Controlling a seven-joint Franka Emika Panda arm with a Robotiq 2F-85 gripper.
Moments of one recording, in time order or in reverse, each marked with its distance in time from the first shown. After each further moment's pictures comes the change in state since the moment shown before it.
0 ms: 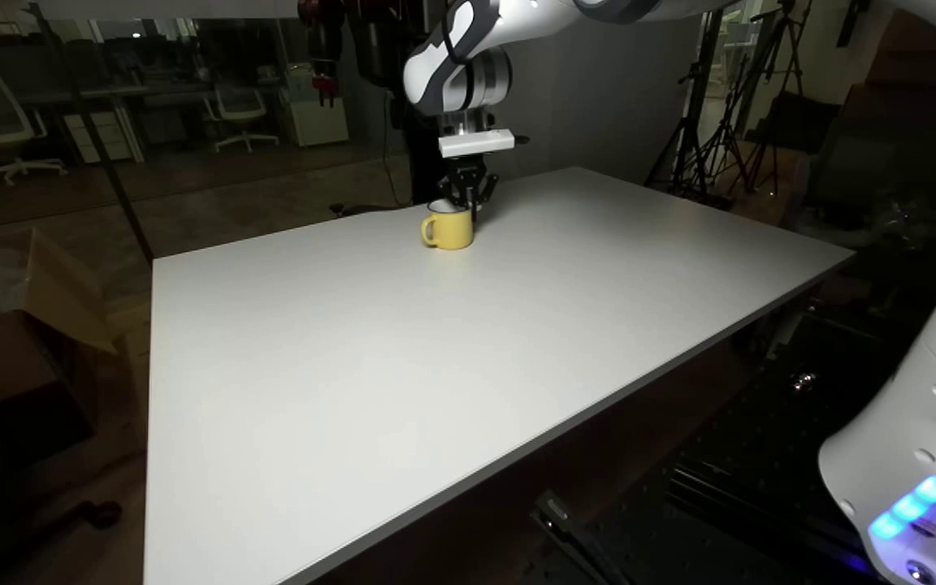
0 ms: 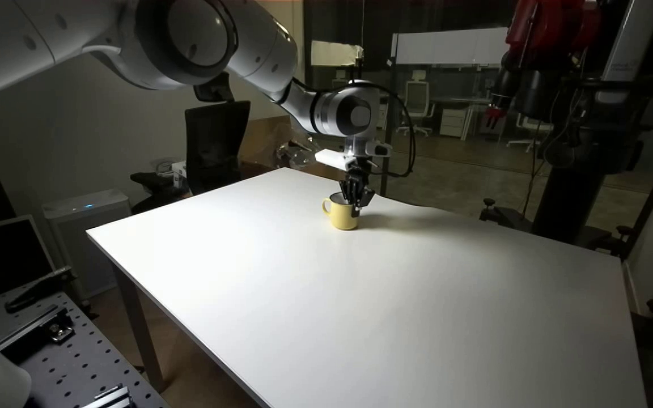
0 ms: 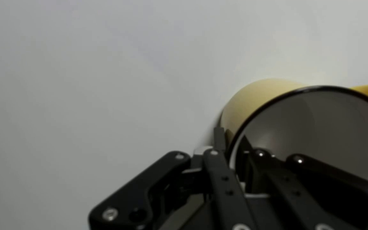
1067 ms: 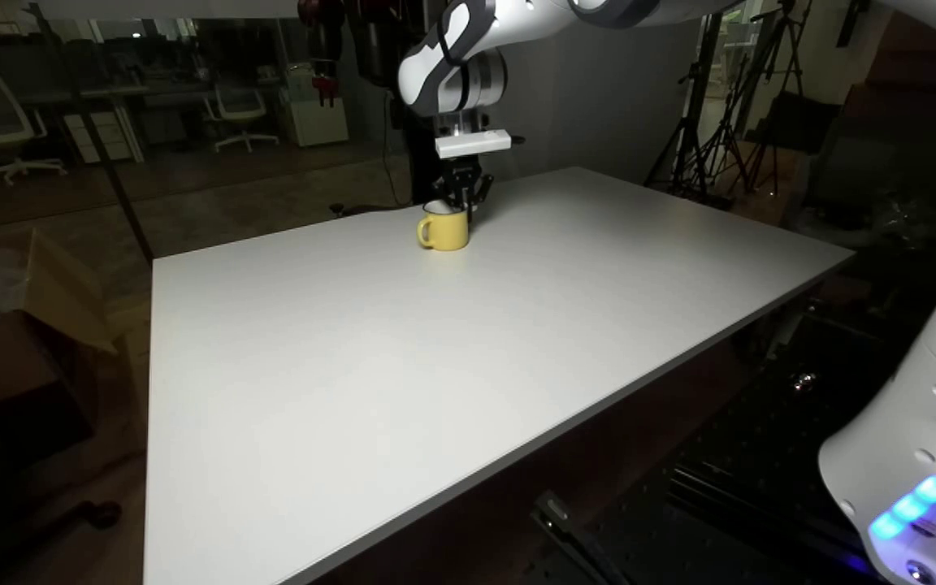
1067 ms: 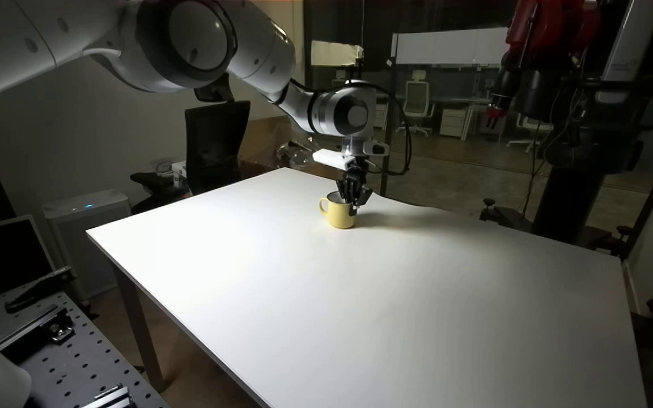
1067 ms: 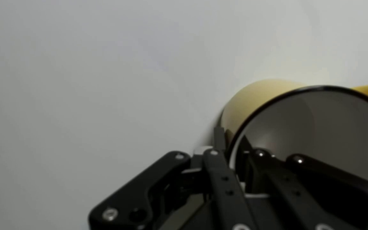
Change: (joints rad) arm 0.012 0.011 0.002 0.019 -0.002 -0.003 -0.037
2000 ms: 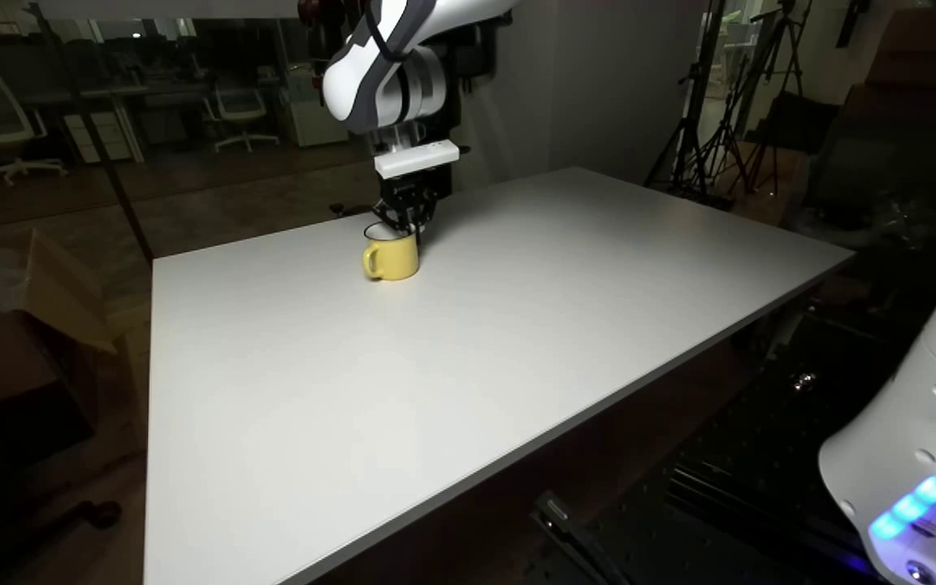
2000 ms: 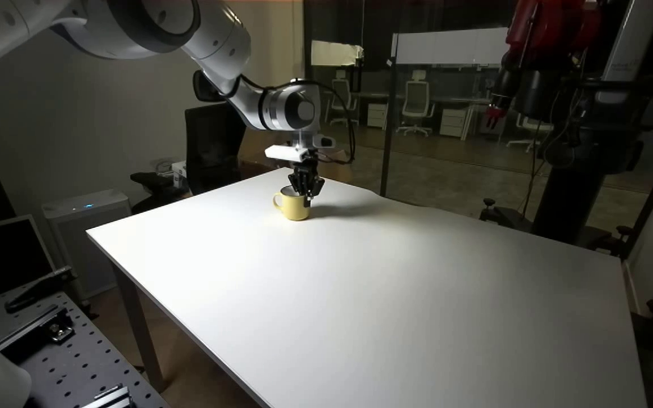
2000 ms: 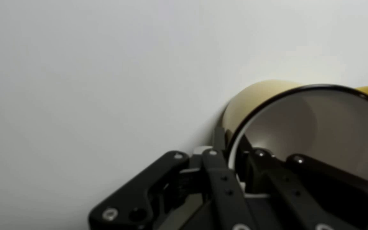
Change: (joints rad) arm 0.194 -0.141 0.029 -0.256 -0.065 0.095 -0.019
